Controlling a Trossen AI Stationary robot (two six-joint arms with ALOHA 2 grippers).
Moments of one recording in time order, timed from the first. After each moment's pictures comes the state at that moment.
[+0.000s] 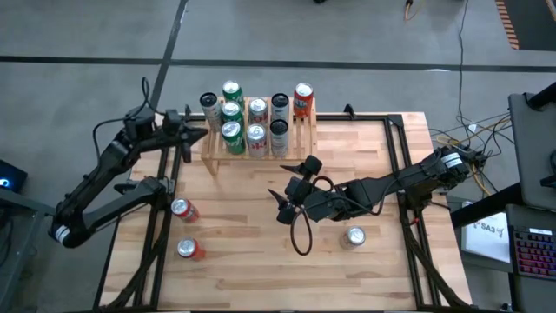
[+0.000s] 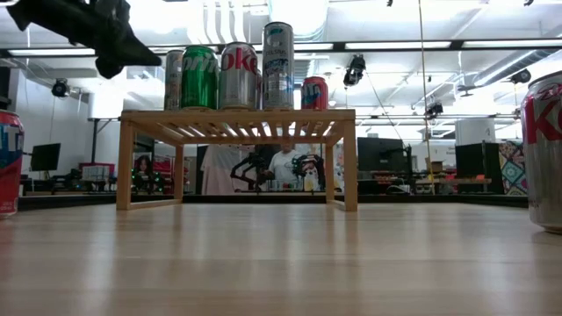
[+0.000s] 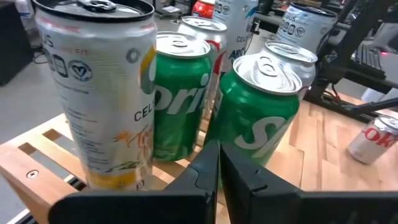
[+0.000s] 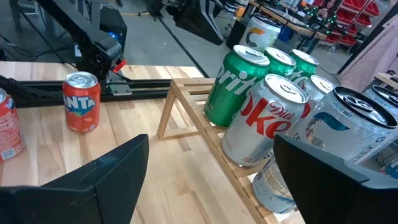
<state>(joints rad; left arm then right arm) 0.93 0.57 0.69 -0.45 0.48 0.02 0.31 1.67 1.49 -0.24 0.84 0.04</state>
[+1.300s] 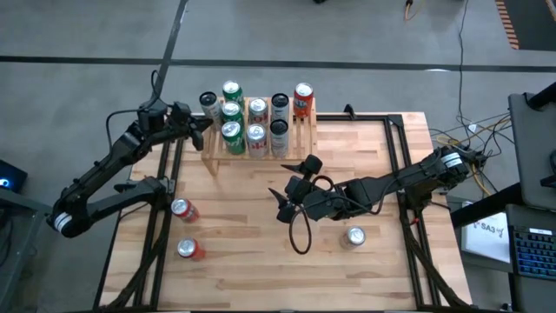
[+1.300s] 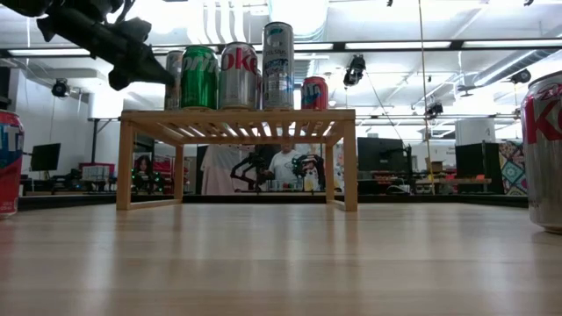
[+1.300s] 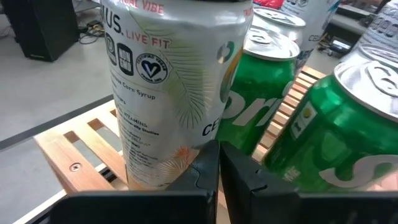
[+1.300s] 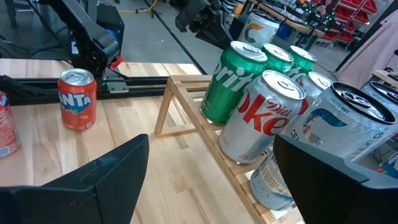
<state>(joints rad) 0.92 0.73 0.69 -0.33 0.31 -0.04 0.31 1.67 1.49 -0.26 0.84 0.05</state>
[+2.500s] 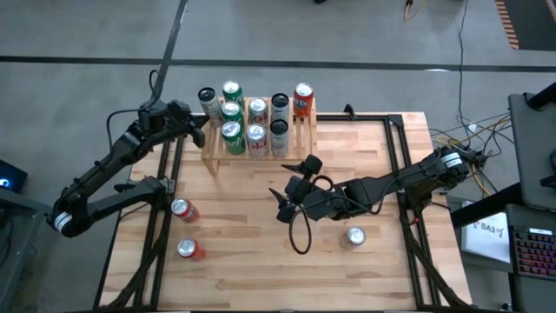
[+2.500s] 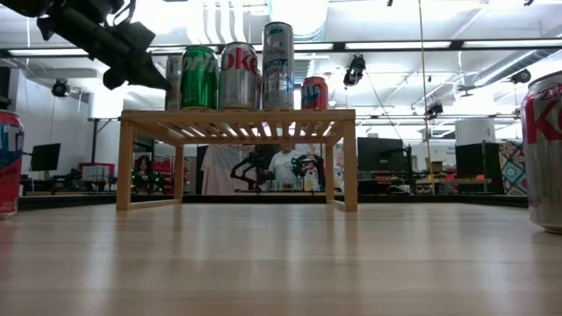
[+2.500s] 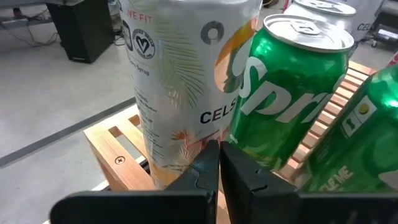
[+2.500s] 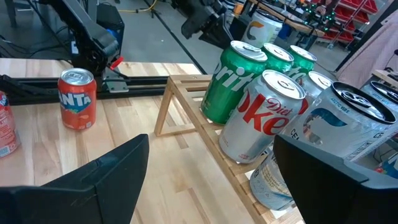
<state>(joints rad) 0.92 0.73 0.69 -0.34 0.18 0.00 0.31 1.67 1.49 -0.26 0.84 0.05</state>
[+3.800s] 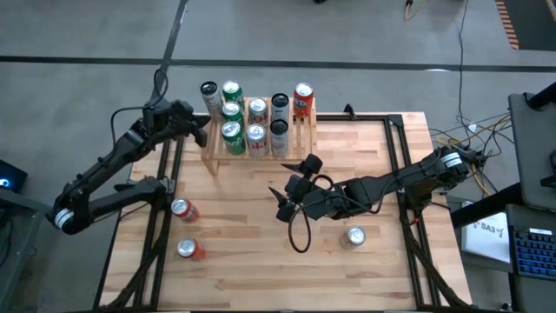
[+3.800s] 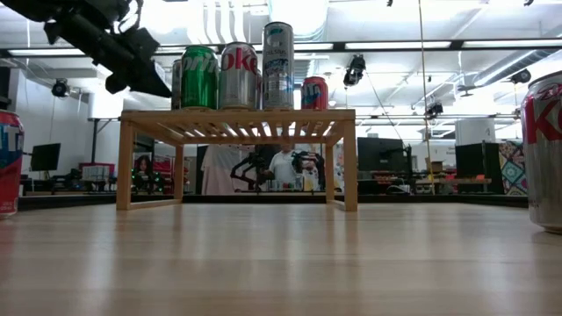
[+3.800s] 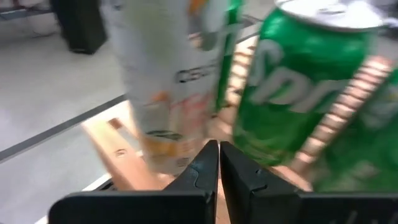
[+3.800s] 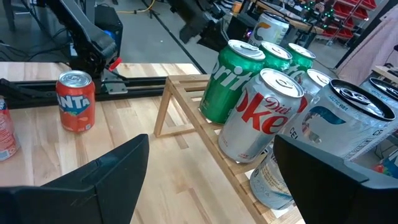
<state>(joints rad) 0.92 0.77 0.69 -0.34 0.17 0.02 0.30 1.67 1.49 -0.26 0.84 0.07</state>
